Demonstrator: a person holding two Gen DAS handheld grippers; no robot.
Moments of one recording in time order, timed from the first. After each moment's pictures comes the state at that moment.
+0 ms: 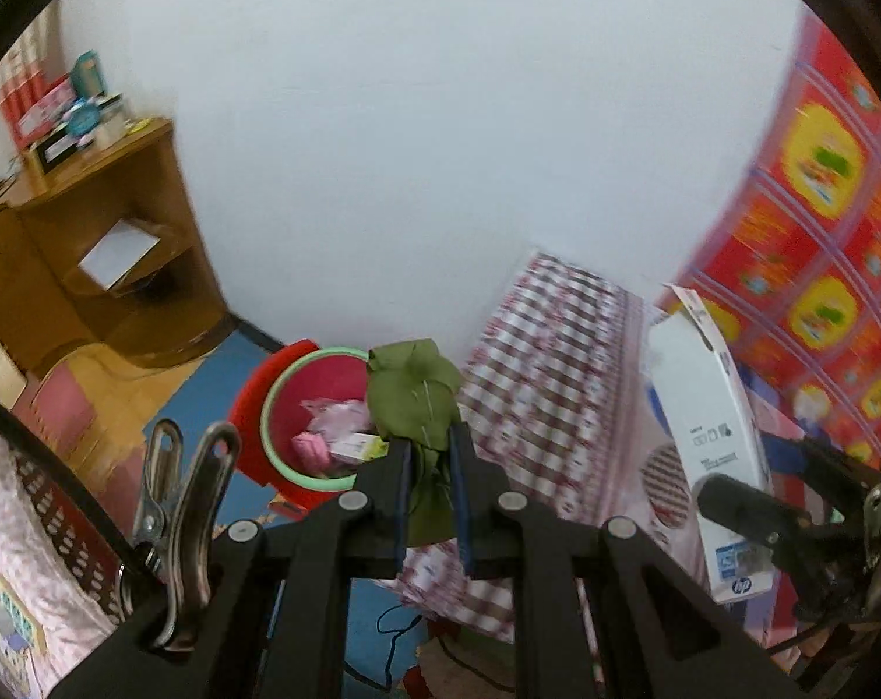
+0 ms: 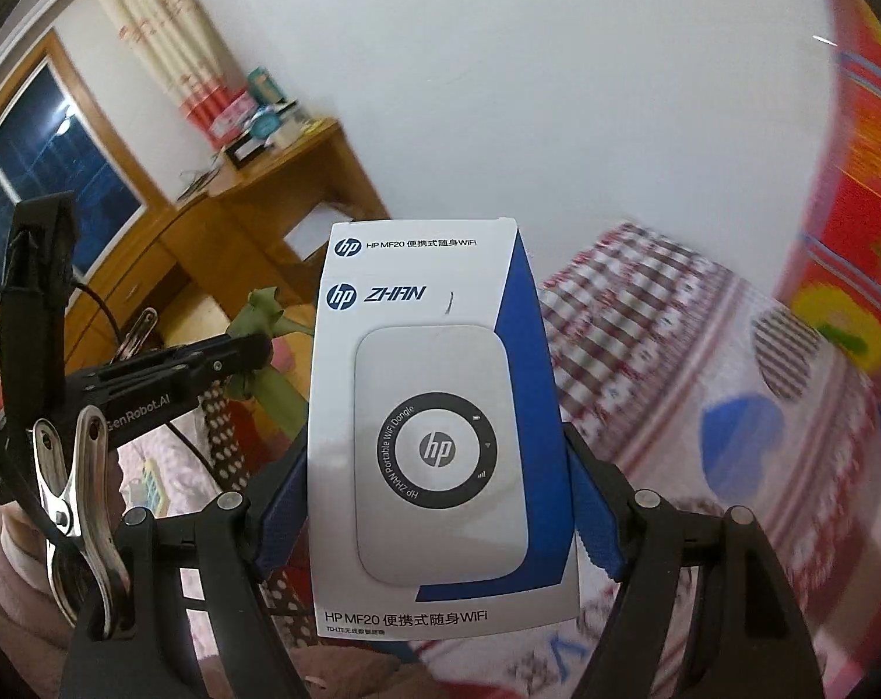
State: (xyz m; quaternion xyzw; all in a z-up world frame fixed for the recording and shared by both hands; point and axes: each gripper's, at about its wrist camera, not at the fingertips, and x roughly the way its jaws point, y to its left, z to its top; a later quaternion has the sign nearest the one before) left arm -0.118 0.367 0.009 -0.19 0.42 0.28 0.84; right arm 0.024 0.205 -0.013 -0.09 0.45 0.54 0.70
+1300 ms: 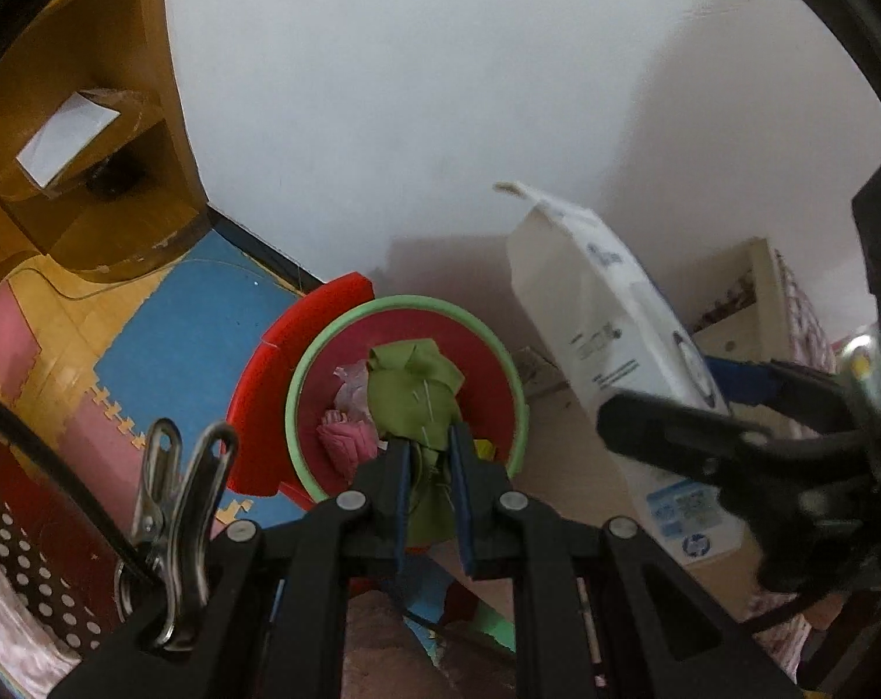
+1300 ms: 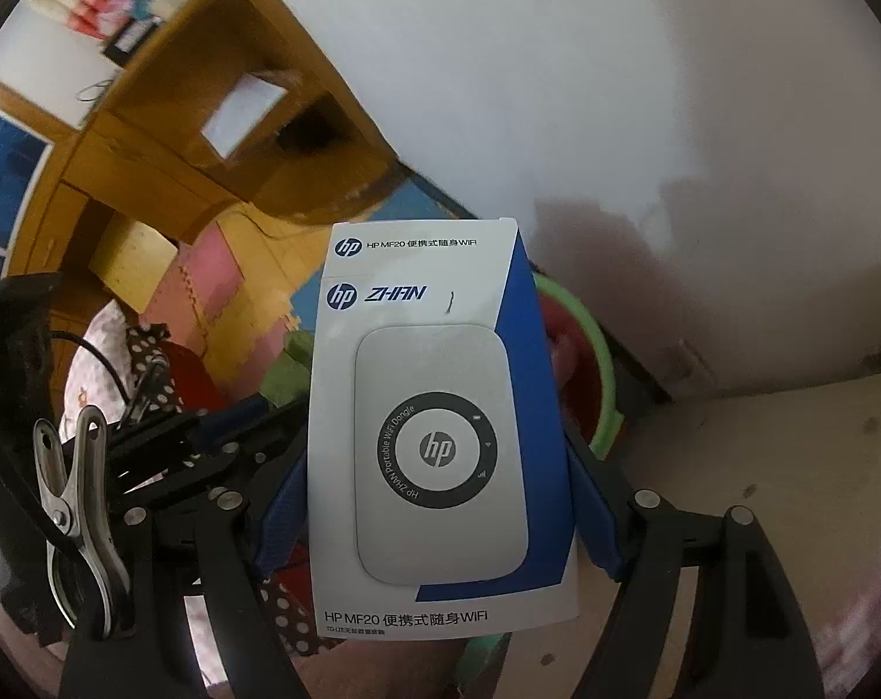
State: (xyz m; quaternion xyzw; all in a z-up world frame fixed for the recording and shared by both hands) left arm -0.077 0.602 -0.180 -0.29 0.51 0.21 0.78; right arm 0.061 0.522 -0.193 -0.18 0.61 0.46 0.63
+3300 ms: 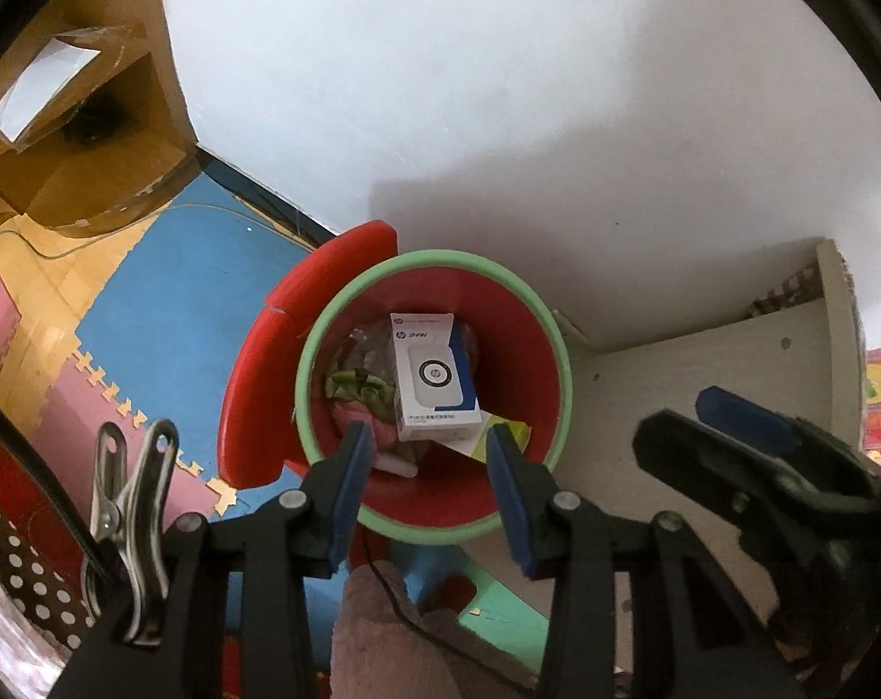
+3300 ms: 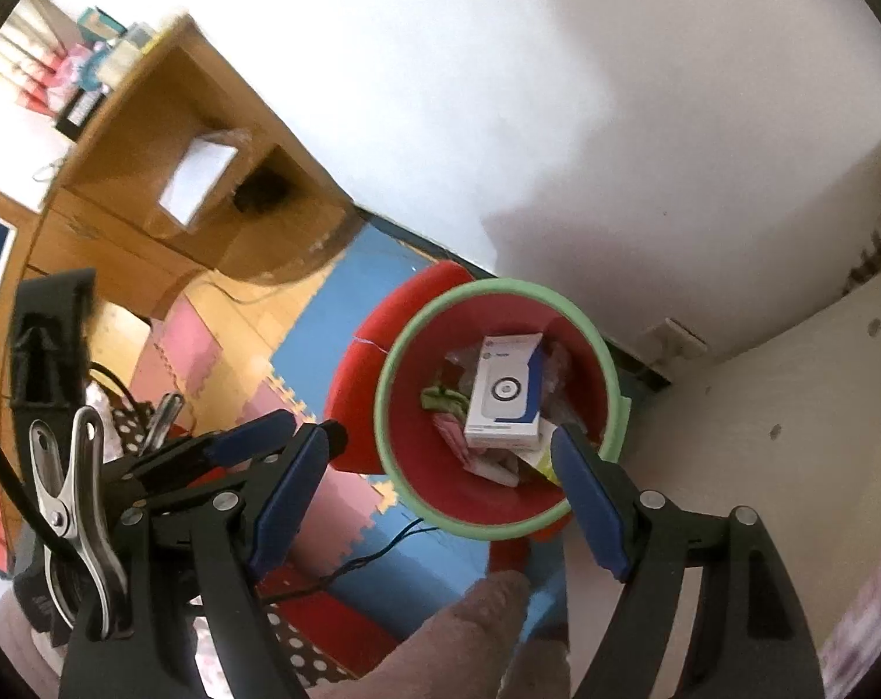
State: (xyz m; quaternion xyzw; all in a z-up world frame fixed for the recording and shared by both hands) left arm -0.073 0.654 -0.241 -0.33 0.55 0.19 0.74; right arm 0.035 0.514 -0.183 -0.11 0.60 0.40 0.69
